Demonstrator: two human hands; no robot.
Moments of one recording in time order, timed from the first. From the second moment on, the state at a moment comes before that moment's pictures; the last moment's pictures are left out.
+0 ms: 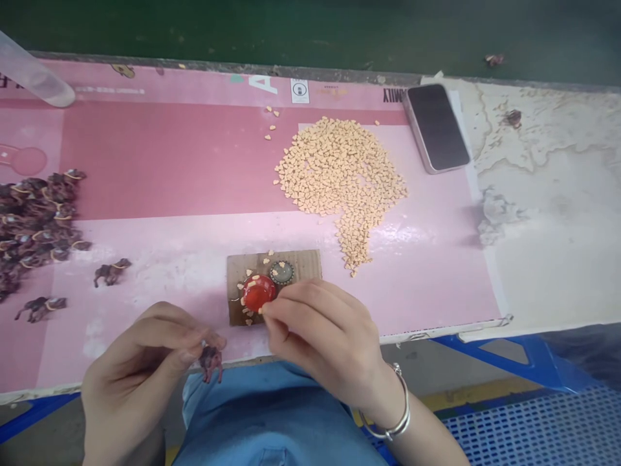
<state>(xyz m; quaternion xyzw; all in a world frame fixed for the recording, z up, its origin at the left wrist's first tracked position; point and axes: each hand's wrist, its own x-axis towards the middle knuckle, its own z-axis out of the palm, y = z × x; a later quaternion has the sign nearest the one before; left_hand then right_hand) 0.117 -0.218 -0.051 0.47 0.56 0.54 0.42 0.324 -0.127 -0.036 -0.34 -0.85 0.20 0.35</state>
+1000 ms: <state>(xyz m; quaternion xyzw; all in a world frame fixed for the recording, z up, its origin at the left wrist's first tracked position) 0.121 -0.180 -0.042 0.61 0.60 0.47 0.23 0.328 -0.133 -0.037 -0.32 -0.86 0.15 0.37</state>
